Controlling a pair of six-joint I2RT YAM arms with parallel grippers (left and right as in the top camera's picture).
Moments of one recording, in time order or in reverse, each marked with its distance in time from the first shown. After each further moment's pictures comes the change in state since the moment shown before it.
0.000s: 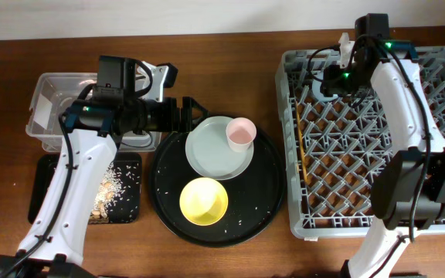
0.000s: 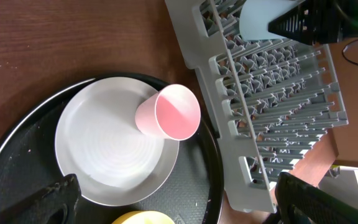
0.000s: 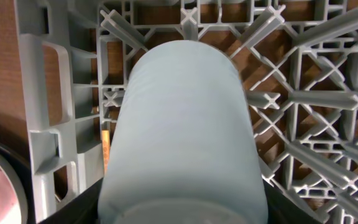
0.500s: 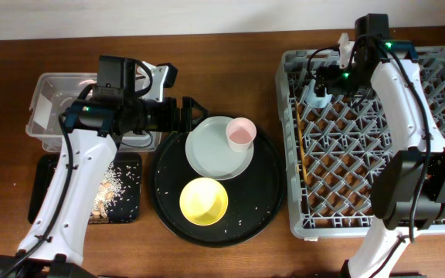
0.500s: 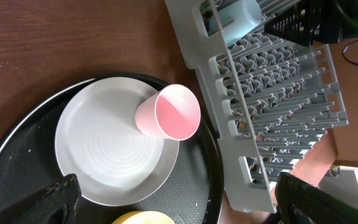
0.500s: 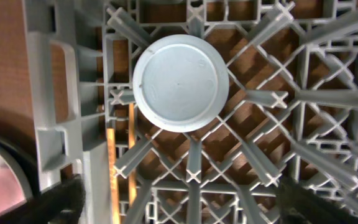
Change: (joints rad) left arm 0.000 0.000 0.000 0.000 0.000 0.000; right arm 0.000 0.000 0.000 -0.005 -0.022 0.003
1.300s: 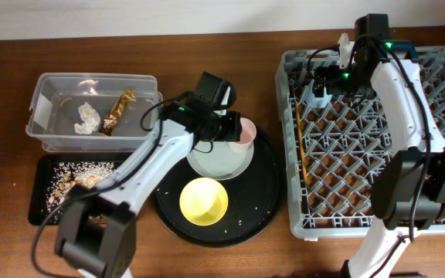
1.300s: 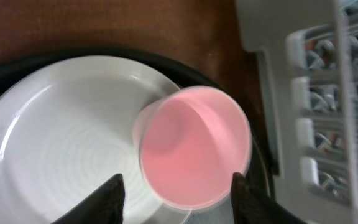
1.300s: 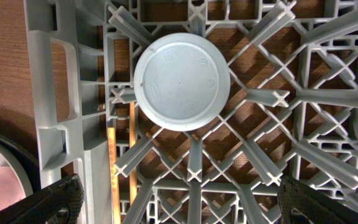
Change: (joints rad) left arm -0.363 0.286 0.000 0.204 -0.447 -0.284; right arm 0.000 0.000 0.000 -0.001 -0.001 0.002
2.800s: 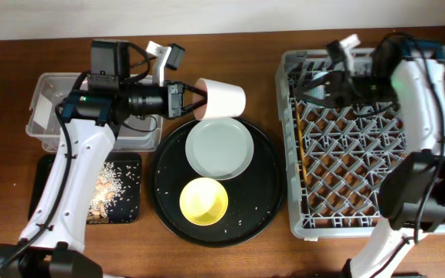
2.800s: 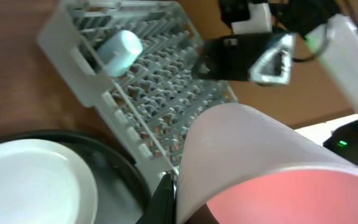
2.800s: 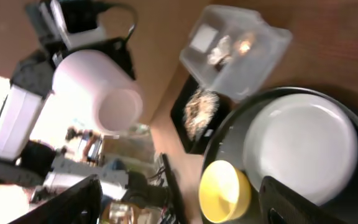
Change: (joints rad) left arm 0.380 -0.231 0.076 -0.067 0.865 0.307; right arm -0.069 -0.007 0.040 -0.623 -1.221 -0.750
